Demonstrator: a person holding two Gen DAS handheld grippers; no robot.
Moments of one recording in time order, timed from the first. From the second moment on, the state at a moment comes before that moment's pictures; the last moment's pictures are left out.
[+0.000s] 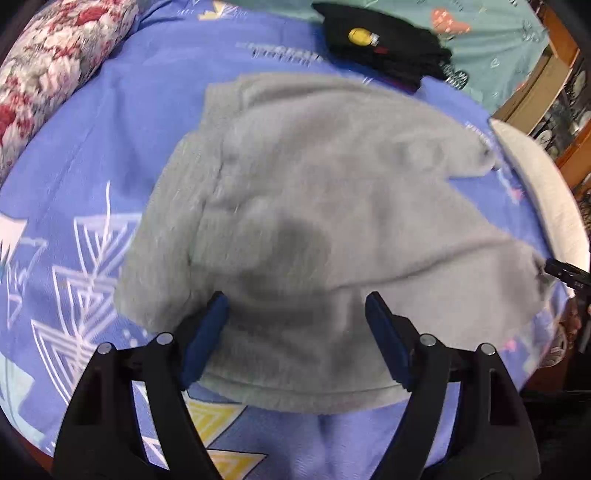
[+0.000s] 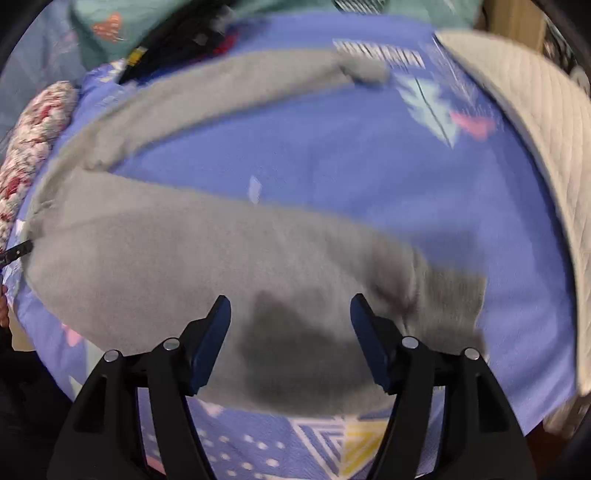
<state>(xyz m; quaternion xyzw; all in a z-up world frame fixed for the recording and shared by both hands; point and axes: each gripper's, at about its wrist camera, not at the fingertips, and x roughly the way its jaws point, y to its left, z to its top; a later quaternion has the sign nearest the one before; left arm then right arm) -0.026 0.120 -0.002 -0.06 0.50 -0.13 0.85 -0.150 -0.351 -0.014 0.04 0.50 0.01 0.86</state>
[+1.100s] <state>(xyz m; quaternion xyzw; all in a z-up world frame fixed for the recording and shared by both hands) 0.185 0.106 0.002 0.09 0.51 -0.24 0.82 0.219 -0.154 0.008 -0.23 0.49 0.25 0.80</state>
